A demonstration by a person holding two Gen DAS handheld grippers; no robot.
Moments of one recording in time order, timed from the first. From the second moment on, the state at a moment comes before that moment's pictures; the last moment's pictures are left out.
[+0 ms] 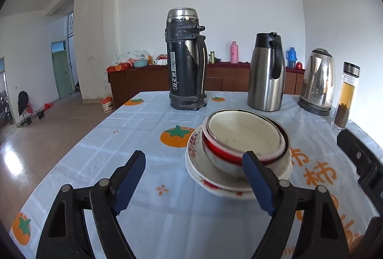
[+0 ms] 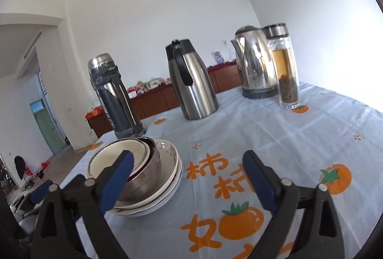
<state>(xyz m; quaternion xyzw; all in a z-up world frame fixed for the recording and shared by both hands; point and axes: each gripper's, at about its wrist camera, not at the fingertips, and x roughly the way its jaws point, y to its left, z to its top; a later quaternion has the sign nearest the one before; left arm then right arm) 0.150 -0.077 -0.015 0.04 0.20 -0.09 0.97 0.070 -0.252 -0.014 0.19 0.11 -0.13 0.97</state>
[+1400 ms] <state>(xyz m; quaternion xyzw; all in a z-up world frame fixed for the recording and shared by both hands) 0.035 -0.056 -0.024 0.04 0.12 -0.10 0.99 -0.044 -0.188 -0.005 0.08 0.04 -0.16 0.98</state>
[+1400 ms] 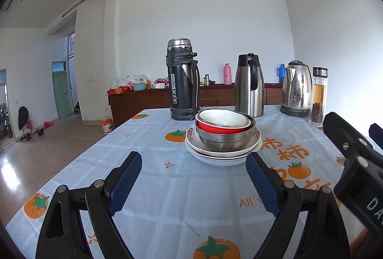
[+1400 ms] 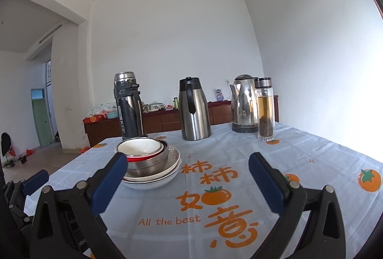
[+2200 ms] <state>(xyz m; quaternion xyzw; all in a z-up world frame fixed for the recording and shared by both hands) 0.035 -0.054 -0.024 0.03 0.13 -0.10 0.99 -0.049 -0.187 -0.004 0.08 0.04 -0.16 0.98</state>
